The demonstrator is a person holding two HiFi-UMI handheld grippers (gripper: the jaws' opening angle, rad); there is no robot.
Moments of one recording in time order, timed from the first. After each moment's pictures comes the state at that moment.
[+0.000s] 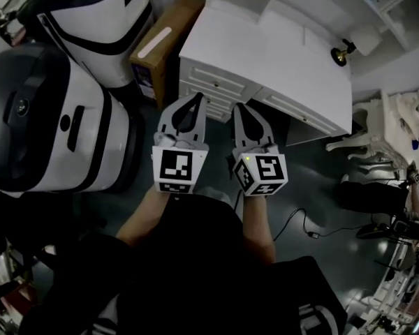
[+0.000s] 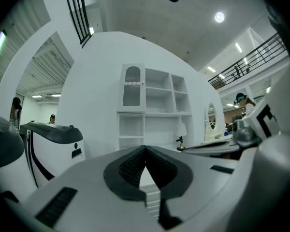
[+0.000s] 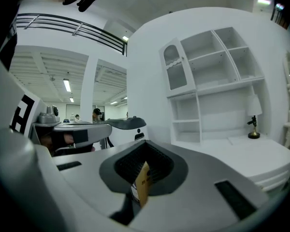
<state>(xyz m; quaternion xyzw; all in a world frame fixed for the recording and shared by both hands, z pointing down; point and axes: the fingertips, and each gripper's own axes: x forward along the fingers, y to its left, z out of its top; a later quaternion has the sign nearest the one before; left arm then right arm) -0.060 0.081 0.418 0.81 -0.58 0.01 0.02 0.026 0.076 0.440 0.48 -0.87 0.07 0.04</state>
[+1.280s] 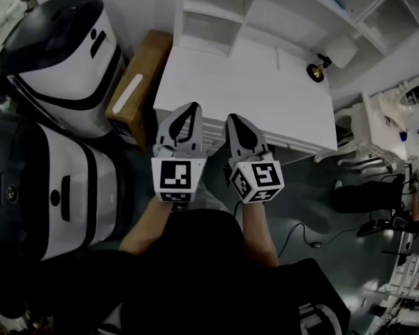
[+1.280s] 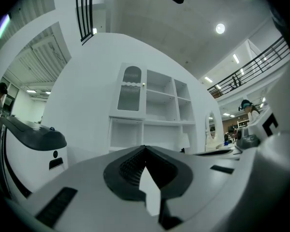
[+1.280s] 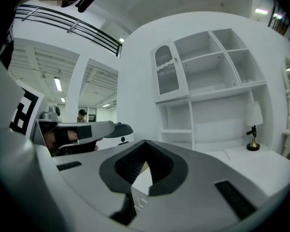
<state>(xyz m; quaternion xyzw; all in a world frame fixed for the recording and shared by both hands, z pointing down) -0.034 -0.067 0.379 0.83 -0.55 -0.04 0.01 0.052 -0.060 0.408 0.52 -0.85 0.04 0.03</state>
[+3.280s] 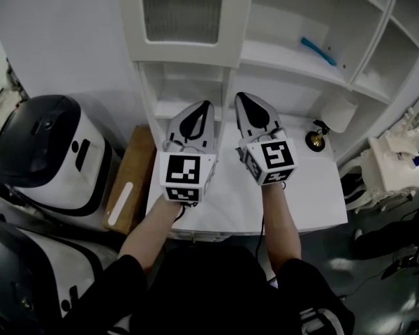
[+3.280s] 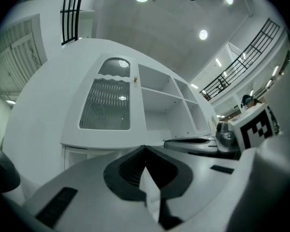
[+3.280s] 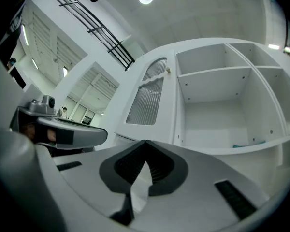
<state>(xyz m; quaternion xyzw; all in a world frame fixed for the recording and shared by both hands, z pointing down) 0.083 -0.384 0.237 0.86 -0.49 -0.08 -0.09 0.149 -0.404 0.232 0.52 -0.83 -0.17 -0.03</state>
